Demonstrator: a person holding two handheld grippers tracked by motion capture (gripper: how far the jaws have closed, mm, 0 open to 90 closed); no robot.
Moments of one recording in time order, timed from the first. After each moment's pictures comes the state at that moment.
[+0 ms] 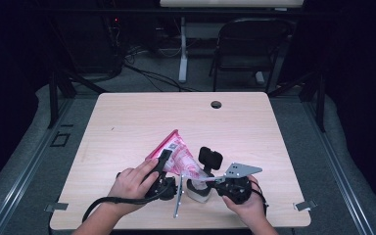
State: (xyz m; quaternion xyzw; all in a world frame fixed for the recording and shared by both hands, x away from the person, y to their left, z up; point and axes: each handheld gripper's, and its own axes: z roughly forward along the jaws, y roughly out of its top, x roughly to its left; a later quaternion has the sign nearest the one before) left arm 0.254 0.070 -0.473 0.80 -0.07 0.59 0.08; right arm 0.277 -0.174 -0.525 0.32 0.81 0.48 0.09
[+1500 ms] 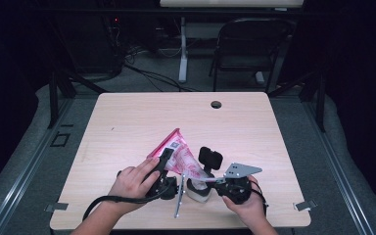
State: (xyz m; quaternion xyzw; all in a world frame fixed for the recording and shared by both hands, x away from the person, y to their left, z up) left arm 0.252 0.067 -0.467 0.80 -0.07 0.60 0.09; right arm 0.277 -0.174 -0.526 0.32 0.81 0.49 0.10
